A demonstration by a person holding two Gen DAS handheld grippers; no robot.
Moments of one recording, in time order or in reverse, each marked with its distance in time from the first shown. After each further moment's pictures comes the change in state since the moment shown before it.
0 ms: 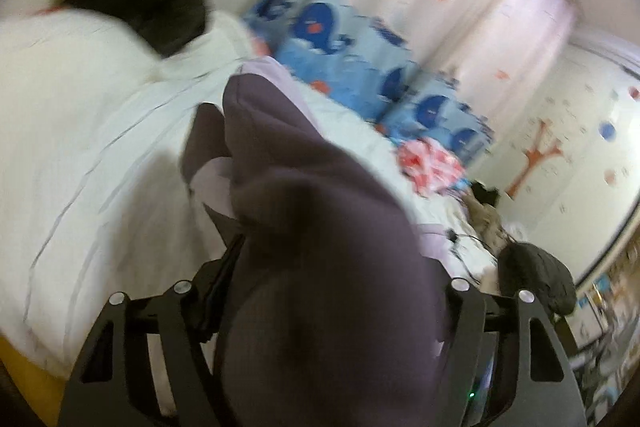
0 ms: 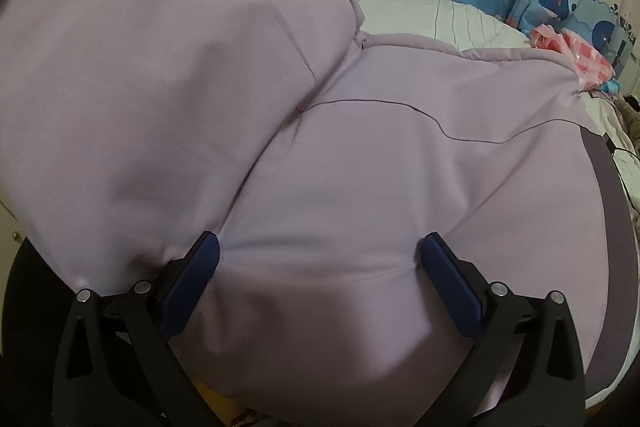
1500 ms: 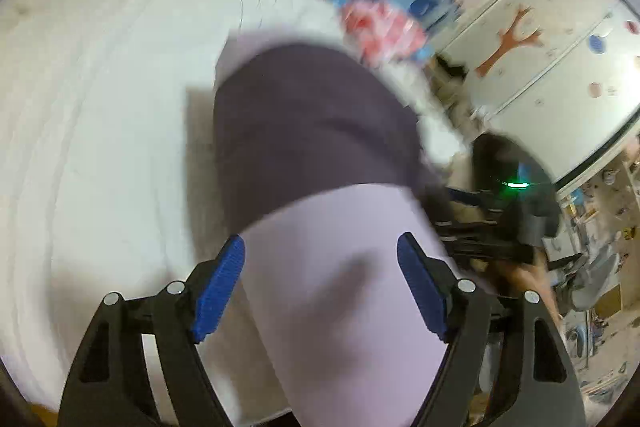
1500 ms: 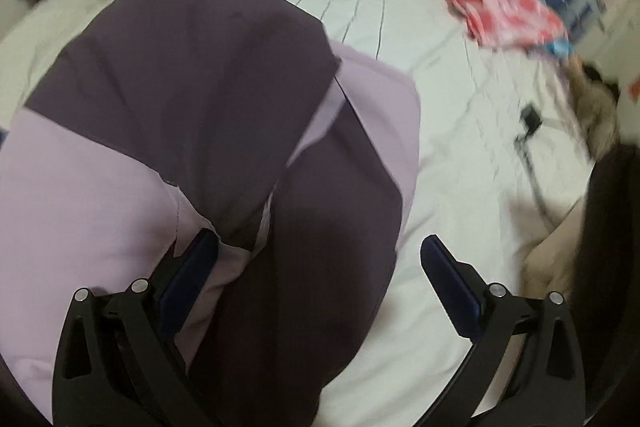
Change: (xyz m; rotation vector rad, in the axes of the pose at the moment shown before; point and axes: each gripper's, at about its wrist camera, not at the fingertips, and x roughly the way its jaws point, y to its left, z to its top) left arm 0.184 -0.091 -0.010 0.072 0.558 -0.131; right arm 0.010 -0.278 0.047 0.126 0.238 -0.146
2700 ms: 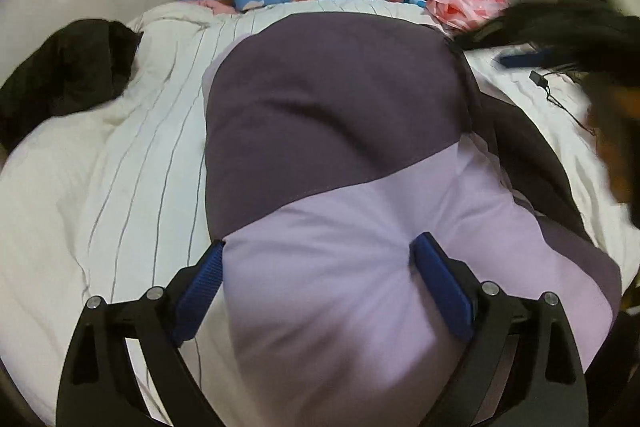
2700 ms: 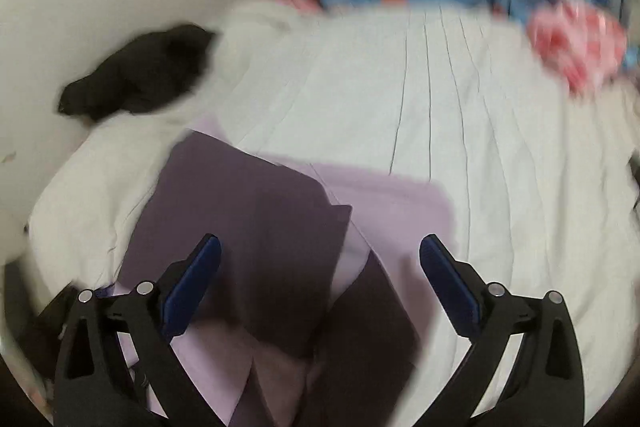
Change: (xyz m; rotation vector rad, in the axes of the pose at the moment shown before) left arm -0.041 0.064 0.026 0.311 -0.144 0.575; right arm 0.046 0.108 0.193 0.140 -0.143 0.254
